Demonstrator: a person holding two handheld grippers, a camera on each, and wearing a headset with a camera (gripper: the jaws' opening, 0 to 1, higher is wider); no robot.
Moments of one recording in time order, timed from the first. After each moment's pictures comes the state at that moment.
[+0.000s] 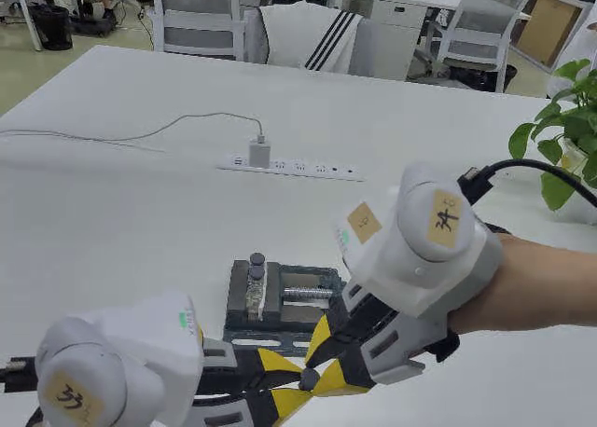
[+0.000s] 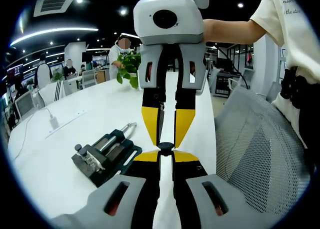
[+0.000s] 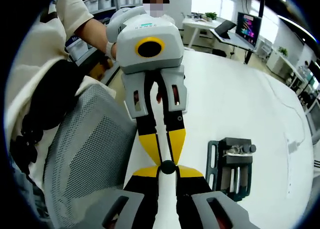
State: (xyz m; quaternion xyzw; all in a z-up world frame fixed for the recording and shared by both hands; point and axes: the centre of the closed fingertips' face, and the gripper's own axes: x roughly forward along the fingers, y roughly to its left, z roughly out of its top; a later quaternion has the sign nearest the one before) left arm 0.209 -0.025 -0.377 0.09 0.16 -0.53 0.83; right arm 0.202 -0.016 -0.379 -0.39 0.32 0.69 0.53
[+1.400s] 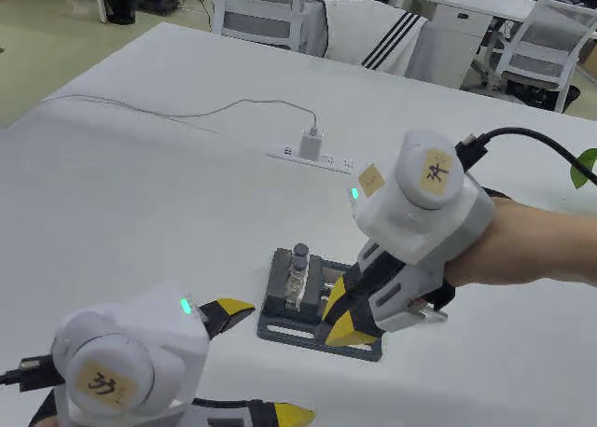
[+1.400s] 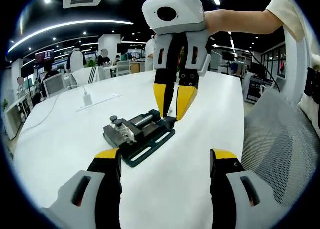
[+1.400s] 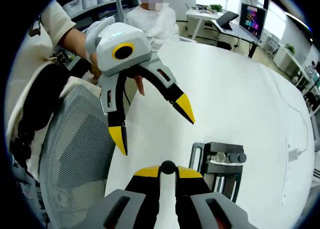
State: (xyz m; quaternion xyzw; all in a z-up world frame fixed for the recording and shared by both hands) left arm 0.236 0.040 -0.404 0.06 0.18 -0.38 0.91; right arm 0.253 0.013 -0.390 -0.42 0.34 0.68 0.49
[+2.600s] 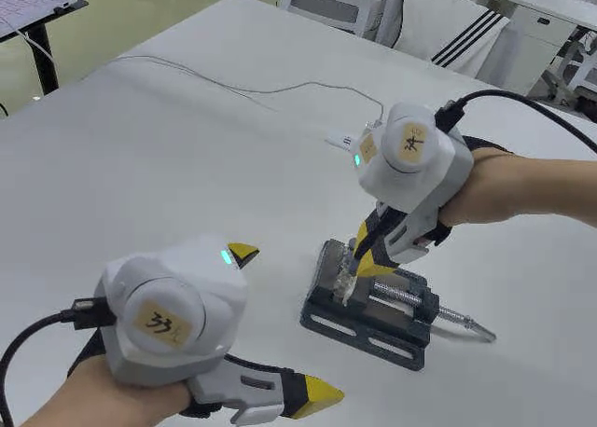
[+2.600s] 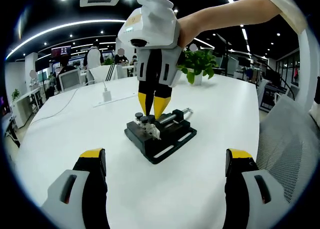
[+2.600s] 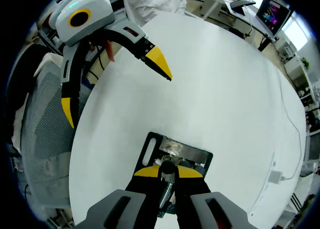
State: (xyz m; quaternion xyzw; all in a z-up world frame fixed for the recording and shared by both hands) left arm 0.255 0.069 -0.405 0.04 0.18 -0.32 0.93; right arm 0.333 0.040 -0.422 -0.54 0.34 0.64 0.42
